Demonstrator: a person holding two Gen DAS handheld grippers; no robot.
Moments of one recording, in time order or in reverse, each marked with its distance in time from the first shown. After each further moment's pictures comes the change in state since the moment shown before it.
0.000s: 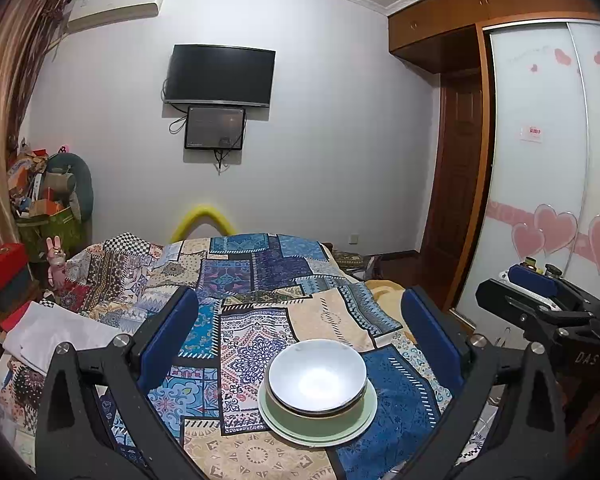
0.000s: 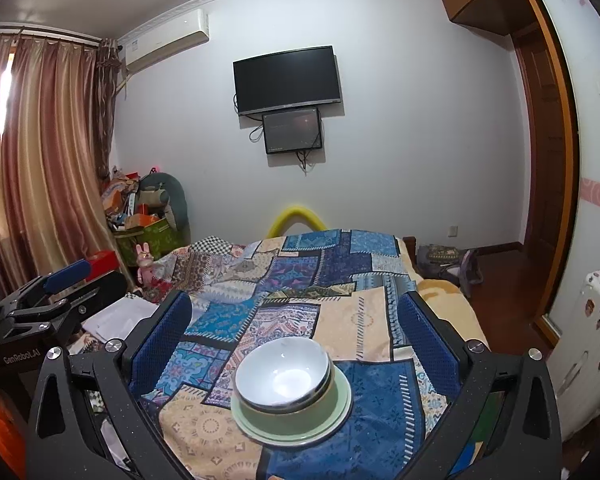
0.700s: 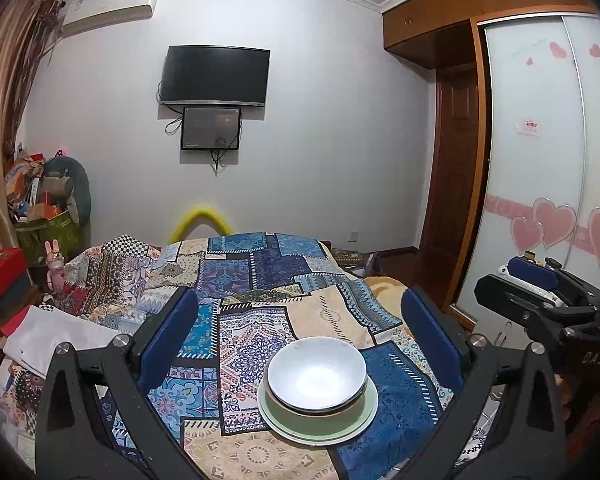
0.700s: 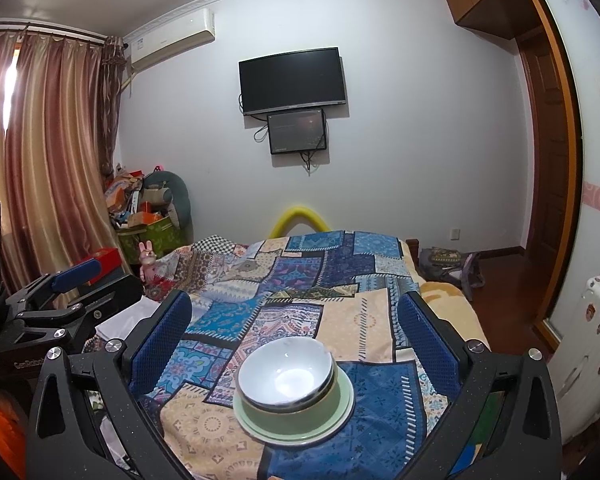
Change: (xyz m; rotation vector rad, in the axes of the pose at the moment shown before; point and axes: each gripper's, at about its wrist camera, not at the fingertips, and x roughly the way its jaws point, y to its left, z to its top) left arm 0.001 -0.004 -0.003 0.017 0.005 -0.008; right arm -0.003 0.003 0.003 -0.016 -0.001 0.012
